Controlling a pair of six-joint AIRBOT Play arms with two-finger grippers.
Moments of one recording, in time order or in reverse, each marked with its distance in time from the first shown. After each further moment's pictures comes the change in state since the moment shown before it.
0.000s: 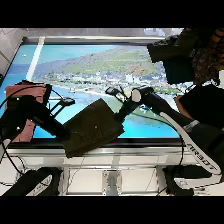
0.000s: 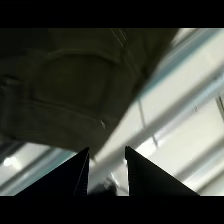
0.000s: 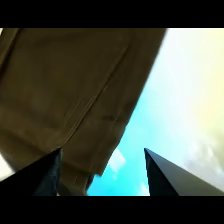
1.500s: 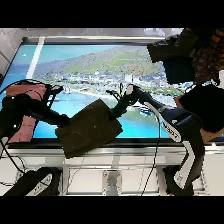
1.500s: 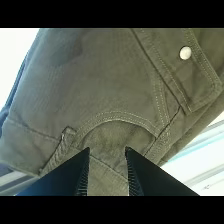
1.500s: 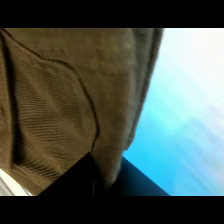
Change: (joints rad) left arm 0.076 -0.010 0.000 0.021 -0.205 -0.135; right arm -0.064 -0.393 0.241 0.328 0.168 0.093
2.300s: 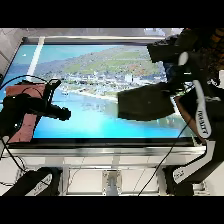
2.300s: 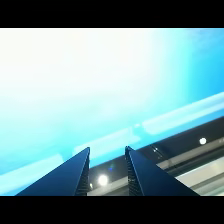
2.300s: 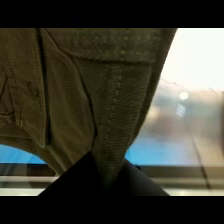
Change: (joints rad) left arm 0.000 -0.029 0.000 0.000 -0.195 0.000; right arm -0.545 0.192 0.246 -0.652 0.471 0.336
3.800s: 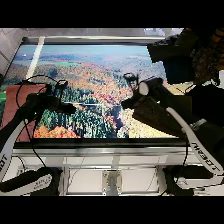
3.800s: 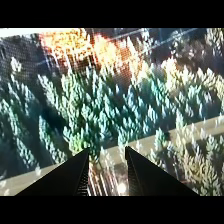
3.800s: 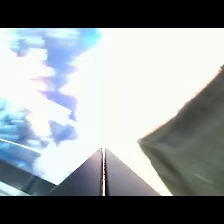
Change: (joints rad) left arm 0.000 -0.274 0.000 0.088 -0.296 -0.004; right arm 0.617 0.240 -0.437 0.057 -0.589 0.077
